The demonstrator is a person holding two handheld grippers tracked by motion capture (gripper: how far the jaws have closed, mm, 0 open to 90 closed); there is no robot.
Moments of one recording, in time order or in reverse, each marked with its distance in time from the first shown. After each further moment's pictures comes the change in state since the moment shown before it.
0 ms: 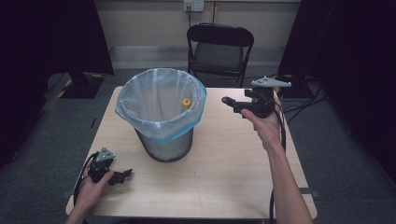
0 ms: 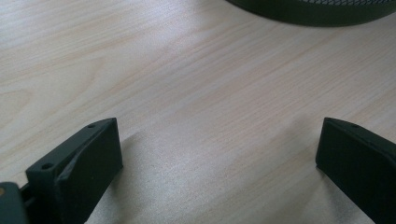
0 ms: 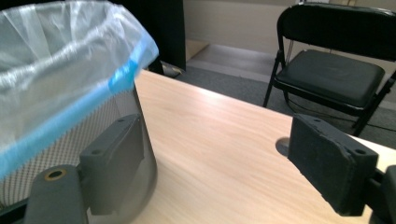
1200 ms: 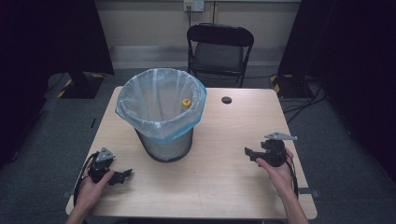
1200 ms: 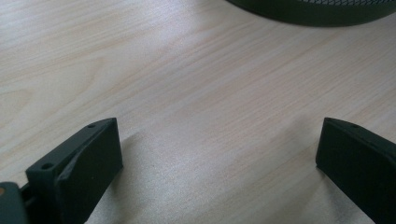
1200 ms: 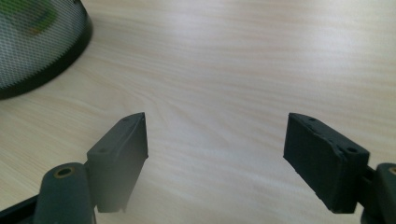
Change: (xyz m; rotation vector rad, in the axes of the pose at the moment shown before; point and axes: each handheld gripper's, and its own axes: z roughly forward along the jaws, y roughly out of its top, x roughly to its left) left arm 0.000 0.000 0.000 0.000 0.002 -0.001; right arm -0.034 -0.173 -0.022 0.251 -0.117 0.128
